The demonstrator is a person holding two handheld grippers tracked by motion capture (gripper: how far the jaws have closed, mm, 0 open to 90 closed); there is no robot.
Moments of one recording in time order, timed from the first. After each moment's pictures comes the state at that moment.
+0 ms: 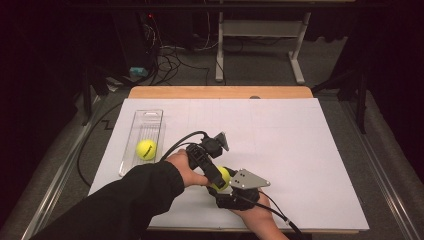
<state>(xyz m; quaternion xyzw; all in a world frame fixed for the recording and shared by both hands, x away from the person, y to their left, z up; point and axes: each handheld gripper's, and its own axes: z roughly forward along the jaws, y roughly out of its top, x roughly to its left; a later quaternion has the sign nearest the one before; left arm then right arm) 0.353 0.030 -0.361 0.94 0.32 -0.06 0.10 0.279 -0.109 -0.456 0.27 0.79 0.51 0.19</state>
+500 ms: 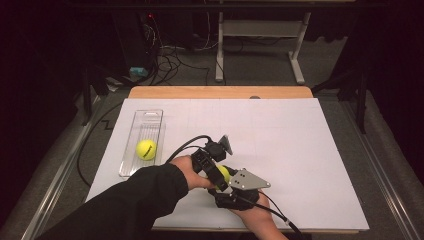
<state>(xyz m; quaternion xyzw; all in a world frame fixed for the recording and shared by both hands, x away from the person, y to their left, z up) 0.353 0.026 -0.369 0.94 0.30 -0.10 0.11 0.277 -0.107 -0.453 0.27 0.78 0.52 0.20</state>
